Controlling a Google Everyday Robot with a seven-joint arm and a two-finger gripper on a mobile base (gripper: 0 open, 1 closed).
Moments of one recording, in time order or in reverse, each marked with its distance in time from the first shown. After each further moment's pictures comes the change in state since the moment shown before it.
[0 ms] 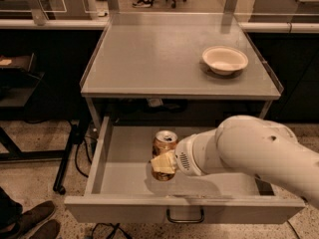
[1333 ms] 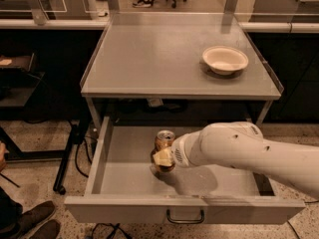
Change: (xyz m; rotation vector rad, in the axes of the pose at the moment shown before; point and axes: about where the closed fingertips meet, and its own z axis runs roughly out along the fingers) arm -0.001 -0.054 0.081 0.050 -0.002 -0.019
